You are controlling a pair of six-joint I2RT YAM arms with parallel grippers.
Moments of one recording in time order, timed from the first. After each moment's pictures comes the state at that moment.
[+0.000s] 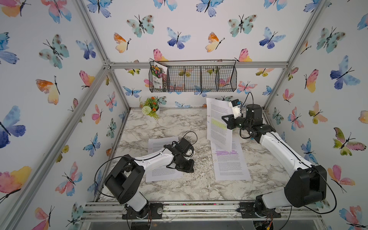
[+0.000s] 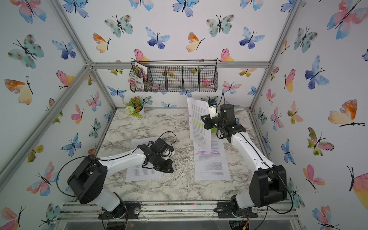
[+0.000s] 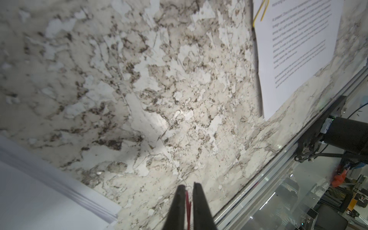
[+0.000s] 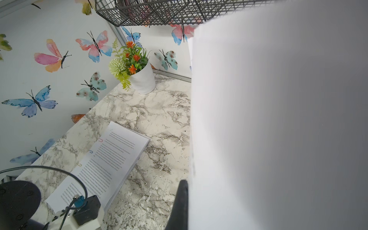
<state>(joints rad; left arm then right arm) -0.74 1.58 0.91 -0.59 0.44 -0.42 0.29 1.46 1.22 -0.24 -0.45 0.03</state>
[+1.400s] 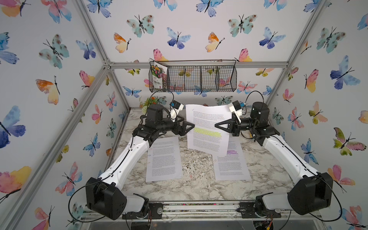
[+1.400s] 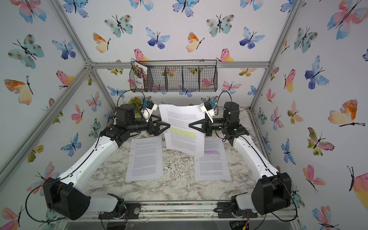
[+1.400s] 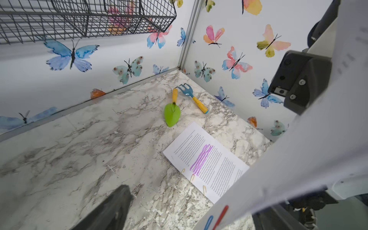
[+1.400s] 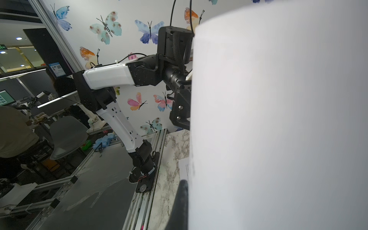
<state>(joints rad) -0.38 1.36 1.28 -0.35 0.69 -0.07 0.28 1.39 1.20 -0.01 -1.35 0.07</state>
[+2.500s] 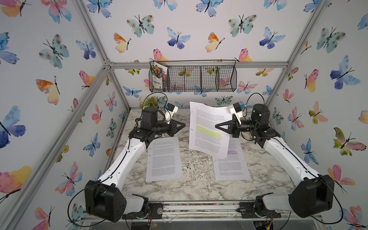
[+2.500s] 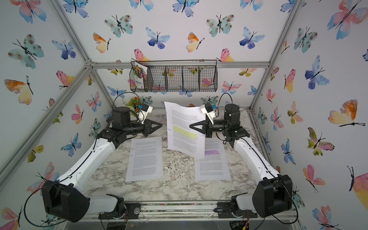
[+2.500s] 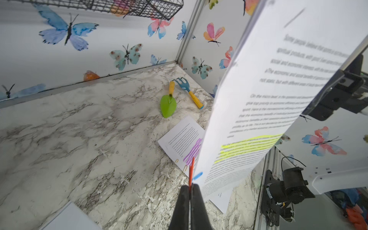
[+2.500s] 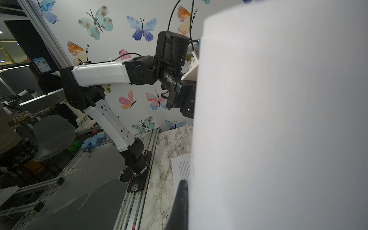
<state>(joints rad) -0.28 1.32 1.19 -0.36 0.76 -0.11 0.27 1.36 1.16 -0.02 -1.29 0.02</state>
